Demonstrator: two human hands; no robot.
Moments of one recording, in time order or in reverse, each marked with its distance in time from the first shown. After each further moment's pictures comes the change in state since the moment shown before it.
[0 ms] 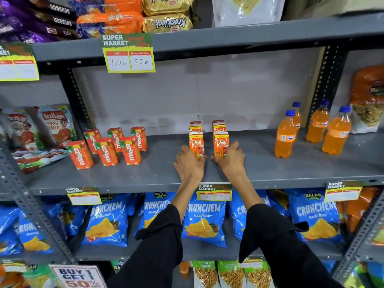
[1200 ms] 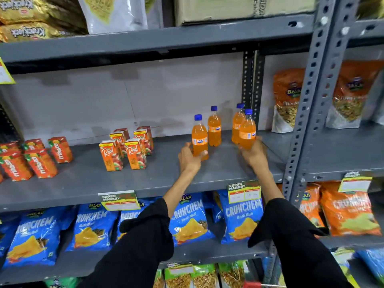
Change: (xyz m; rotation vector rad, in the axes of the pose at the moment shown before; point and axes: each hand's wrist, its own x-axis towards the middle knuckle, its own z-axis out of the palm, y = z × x) left_hand -0.079 0.225 0.146 -0.553 -0.264 -0.069; right_hand 0.111 0.233 -0.245 0.122 0.146 0.124
